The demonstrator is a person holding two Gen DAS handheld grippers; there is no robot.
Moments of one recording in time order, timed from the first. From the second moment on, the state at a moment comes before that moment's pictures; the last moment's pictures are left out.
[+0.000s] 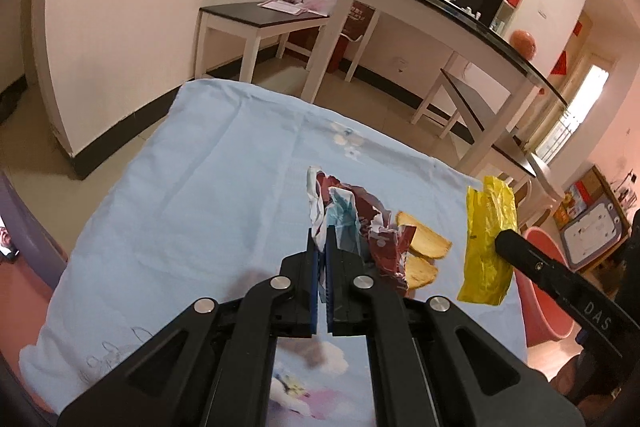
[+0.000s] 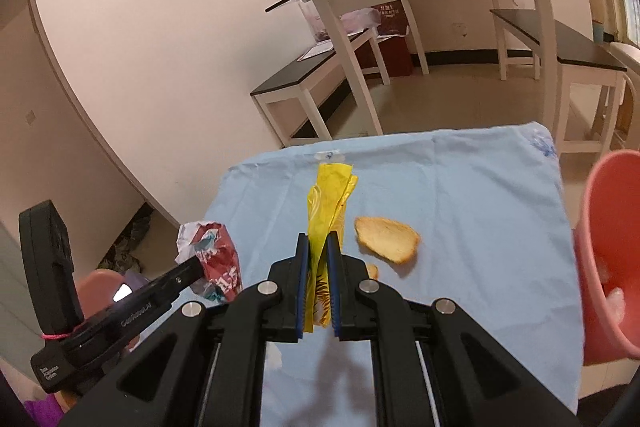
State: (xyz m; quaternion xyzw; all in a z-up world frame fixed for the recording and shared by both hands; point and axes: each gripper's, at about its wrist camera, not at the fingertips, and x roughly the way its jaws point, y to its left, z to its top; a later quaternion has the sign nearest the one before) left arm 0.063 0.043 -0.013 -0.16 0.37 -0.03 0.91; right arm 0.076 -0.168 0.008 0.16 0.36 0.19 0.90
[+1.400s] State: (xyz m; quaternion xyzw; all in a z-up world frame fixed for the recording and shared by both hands) left arm 0.055 -0.174 -0.001 -0.07 0.36 -0.23 0.90; right arm -0.014 -0.382 -0.004 0.22 0.29 -0.03 0.93
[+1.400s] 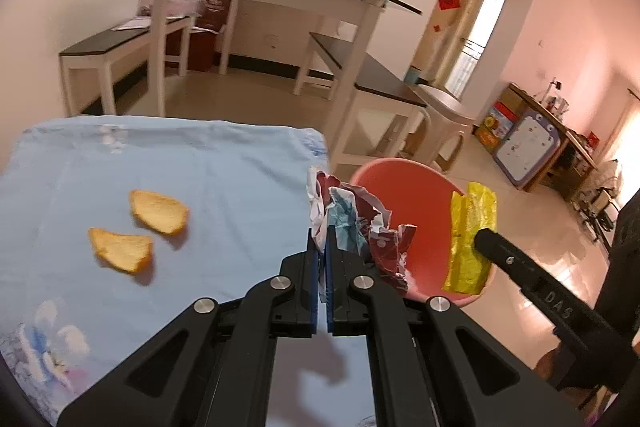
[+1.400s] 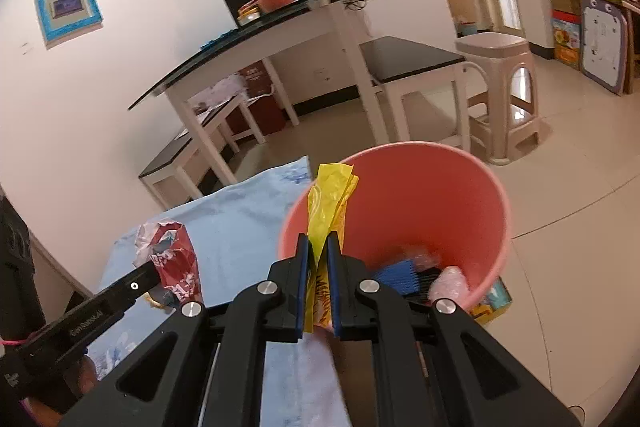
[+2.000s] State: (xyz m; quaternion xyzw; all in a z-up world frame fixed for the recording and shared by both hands) left arm 0.074 -0.243 -0.017 -0.07 0.37 -0.28 0.88; right arm -0.020 -0.428 -0.036 0.25 0.30 -0.07 0.92
